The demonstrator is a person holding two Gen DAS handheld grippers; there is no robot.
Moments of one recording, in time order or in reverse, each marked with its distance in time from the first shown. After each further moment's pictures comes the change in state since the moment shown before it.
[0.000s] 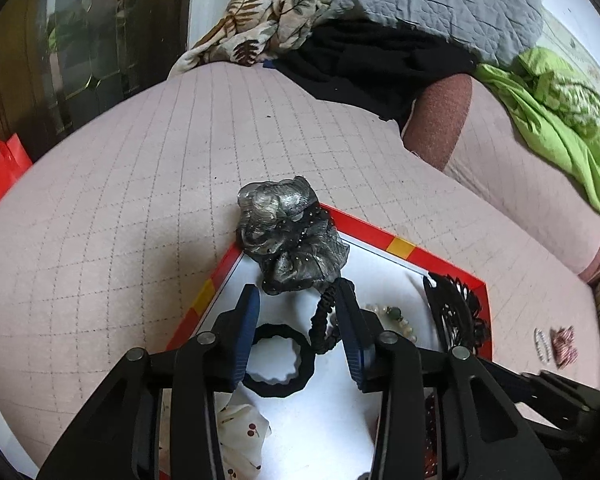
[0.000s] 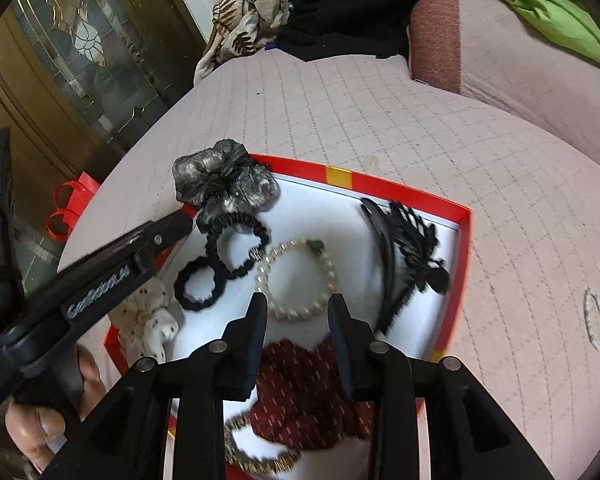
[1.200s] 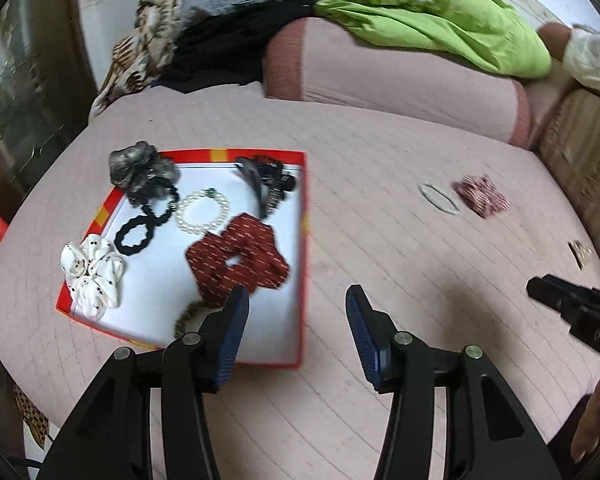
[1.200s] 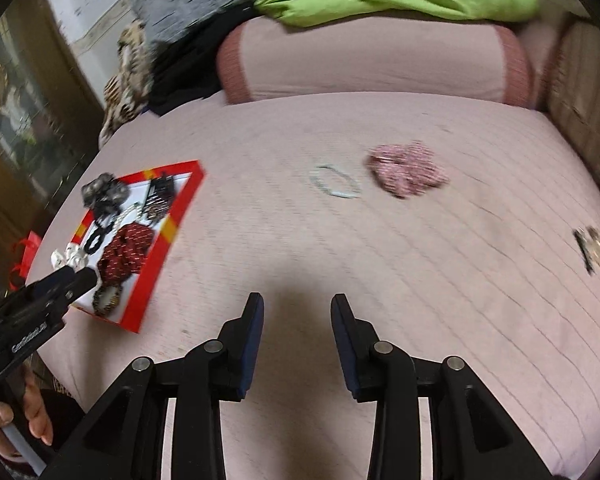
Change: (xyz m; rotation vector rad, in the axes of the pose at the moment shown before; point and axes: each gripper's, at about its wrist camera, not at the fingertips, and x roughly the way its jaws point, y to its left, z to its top) left arm -0.106 -0.160 -0.138 0.361 0.047 -0.080; right arm -0.184 -0.171 -0.175 0.284 -0.160 -0.241
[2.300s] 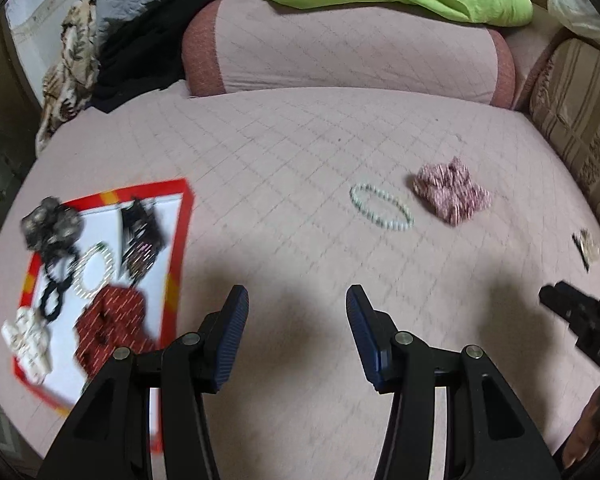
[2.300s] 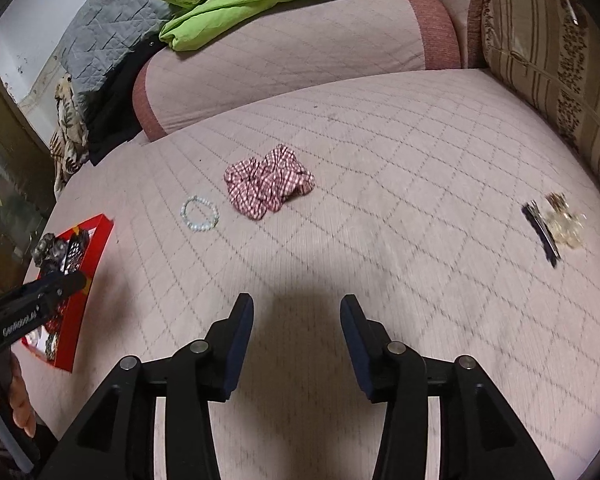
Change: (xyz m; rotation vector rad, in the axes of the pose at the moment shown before) left arm 0.089 -0.114 0.072 0.114 0.106 -0.027; right arm 0.026 -0.132 0.027 0.154 -0.024 -0.042
